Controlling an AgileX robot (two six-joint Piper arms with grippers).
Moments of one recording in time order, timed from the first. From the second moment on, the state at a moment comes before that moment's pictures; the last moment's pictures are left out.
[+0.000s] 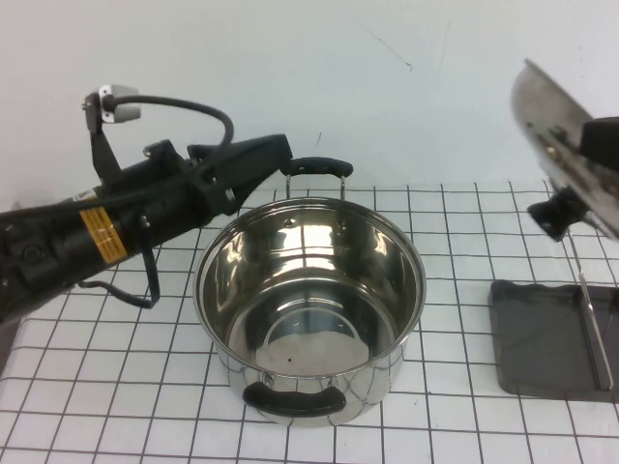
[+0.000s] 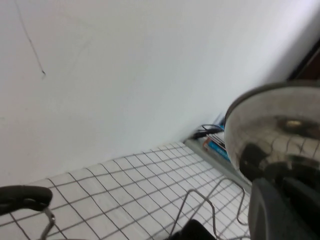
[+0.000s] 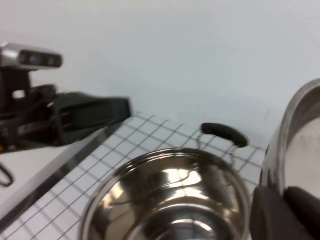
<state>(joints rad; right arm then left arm) 0.09 1.05 -0.90 1.22 0.68 -1.08 -0.25 1.63 -0.89 1.01 -1.11 -1.34</state>
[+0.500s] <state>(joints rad) 0.09 1.01 -0.77 1.20 0.45 -0.91 -0.25 1.59 -0.89 1.17 -1.13 -1.36</state>
